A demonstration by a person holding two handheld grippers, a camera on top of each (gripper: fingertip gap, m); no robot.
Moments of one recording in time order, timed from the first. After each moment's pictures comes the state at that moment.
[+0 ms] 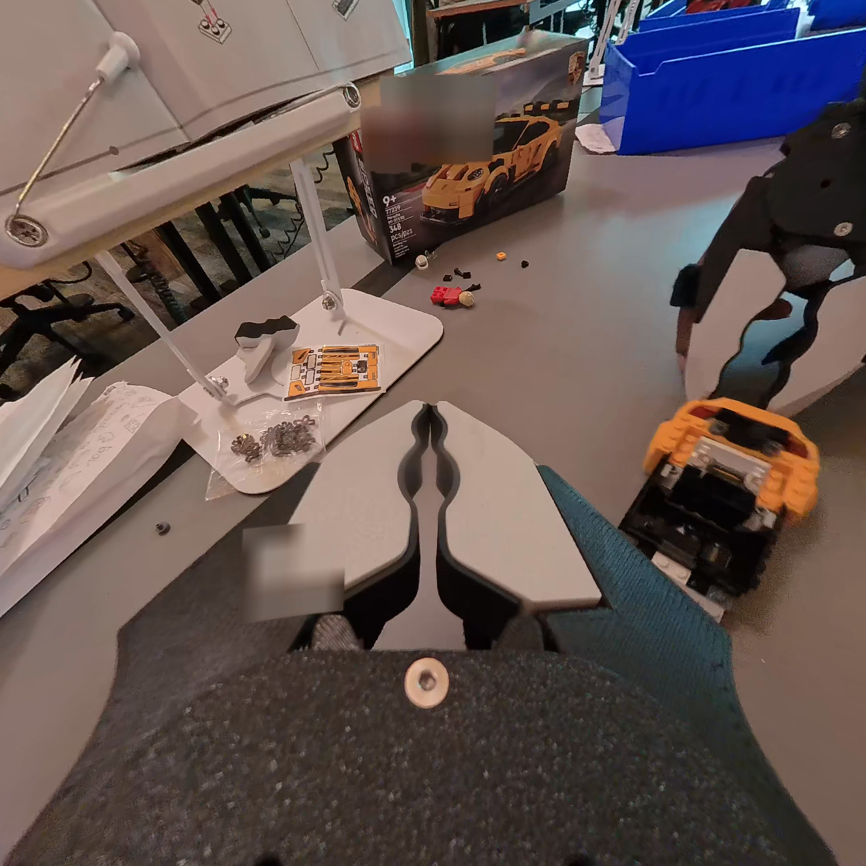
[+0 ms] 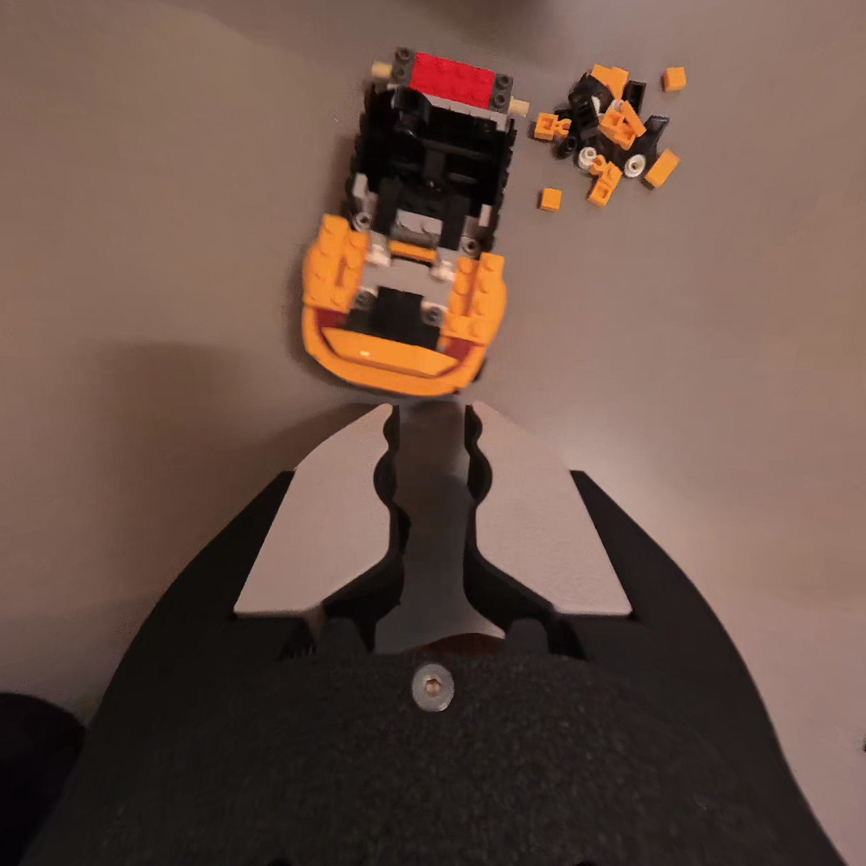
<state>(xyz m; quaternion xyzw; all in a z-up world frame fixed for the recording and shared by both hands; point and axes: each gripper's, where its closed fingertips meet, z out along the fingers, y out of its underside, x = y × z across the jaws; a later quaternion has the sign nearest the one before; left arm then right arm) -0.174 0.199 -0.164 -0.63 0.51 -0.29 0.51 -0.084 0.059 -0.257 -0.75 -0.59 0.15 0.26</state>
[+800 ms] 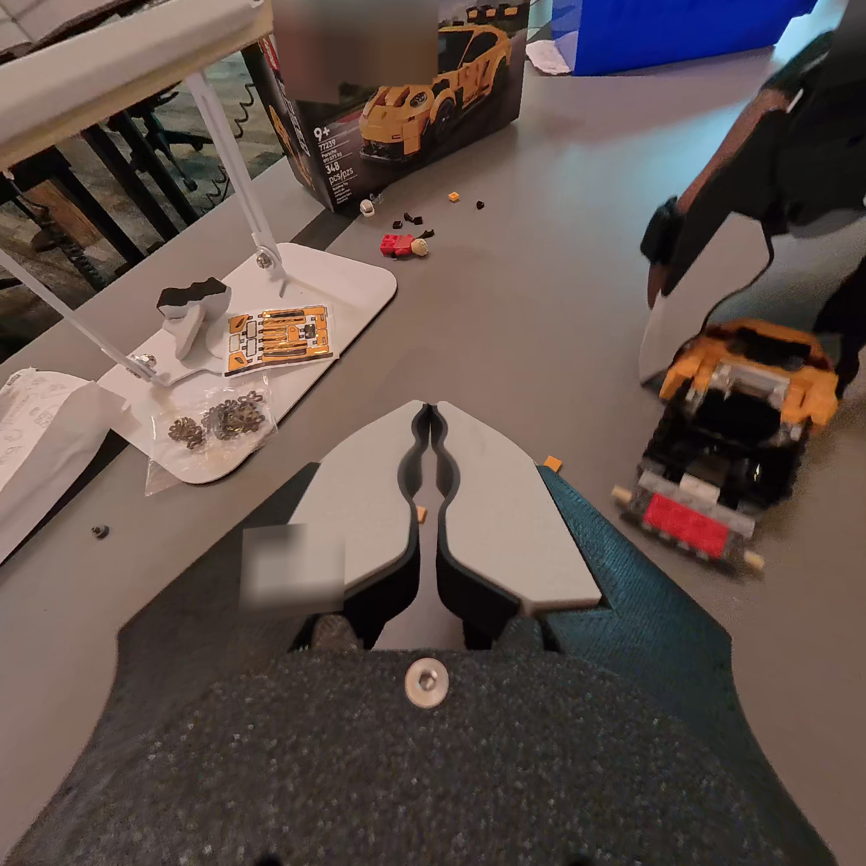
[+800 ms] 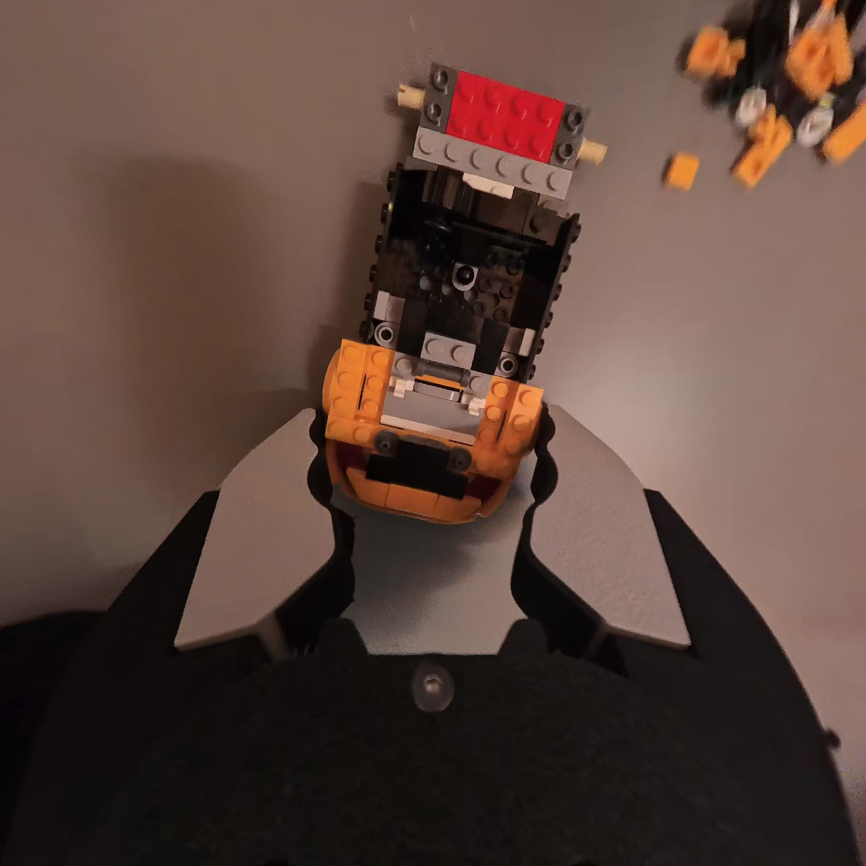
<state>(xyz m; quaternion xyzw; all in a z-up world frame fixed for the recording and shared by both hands) -0.170 0.187 -0.189 -0.63 0.56 -0.29 0.45 -0.090 0.037 -0.268 -0.75 -0.64 0.10 0.12</state>
